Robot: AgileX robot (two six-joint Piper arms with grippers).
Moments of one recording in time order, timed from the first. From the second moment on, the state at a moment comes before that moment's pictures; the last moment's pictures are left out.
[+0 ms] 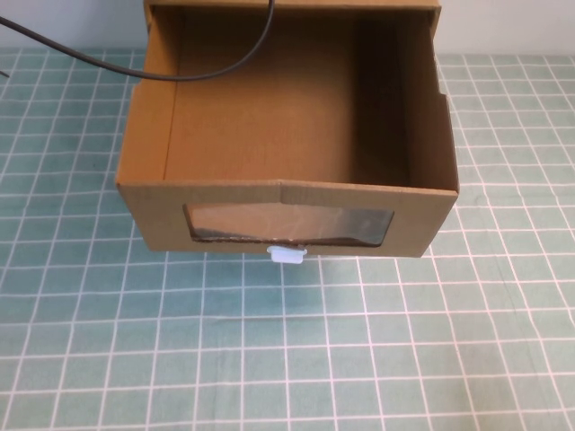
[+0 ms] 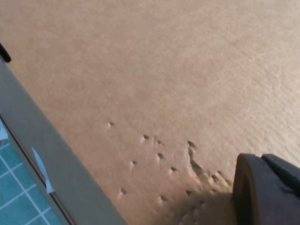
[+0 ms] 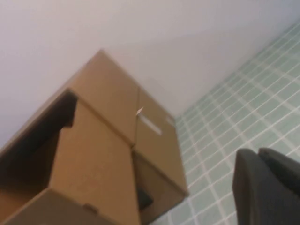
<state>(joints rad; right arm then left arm) -0.01 -0.01 -0.02 0.74 0.08 -0.02 -0.20 1.97 -2.12 -0.62 1.00 0.62</state>
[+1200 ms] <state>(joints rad) 0.79 1.27 -1.10 0.24 0.61 0.03 -0.20 1.97 -2.13 -0.61 1.00 0.61</state>
